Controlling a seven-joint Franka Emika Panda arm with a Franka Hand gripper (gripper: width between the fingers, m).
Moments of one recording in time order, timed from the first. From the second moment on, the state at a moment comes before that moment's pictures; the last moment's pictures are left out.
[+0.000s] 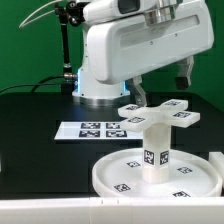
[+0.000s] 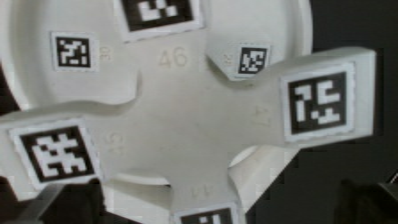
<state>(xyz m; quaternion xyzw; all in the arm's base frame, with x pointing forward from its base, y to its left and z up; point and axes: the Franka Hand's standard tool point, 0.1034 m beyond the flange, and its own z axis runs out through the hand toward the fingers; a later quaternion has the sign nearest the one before) 0.582 0.050 0.137 -0.95 -0.31 -0.04 0.09</state>
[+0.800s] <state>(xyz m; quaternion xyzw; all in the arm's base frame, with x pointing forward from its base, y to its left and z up) 0.581 0.040 0.134 -0.82 -0.57 -0.04 0.07</state>
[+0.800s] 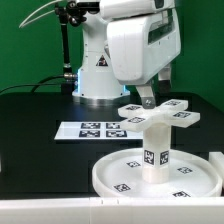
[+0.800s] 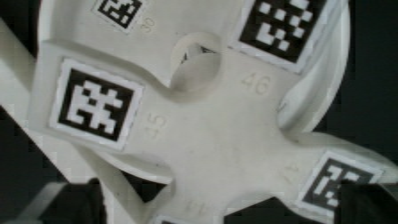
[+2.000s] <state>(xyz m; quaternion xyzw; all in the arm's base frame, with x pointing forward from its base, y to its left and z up) 0.573 0.044 0.107 -0.77 -0.64 -0.03 0.06</state>
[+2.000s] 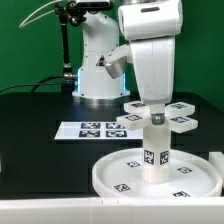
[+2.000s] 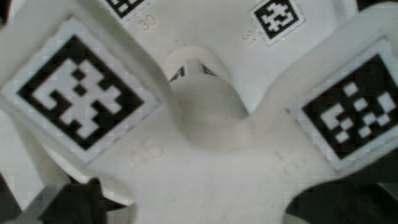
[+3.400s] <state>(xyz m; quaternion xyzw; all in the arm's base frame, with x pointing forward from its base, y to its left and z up) 0.570 0.041 0.102 -0.81 -0.58 -0.02 0.07</state>
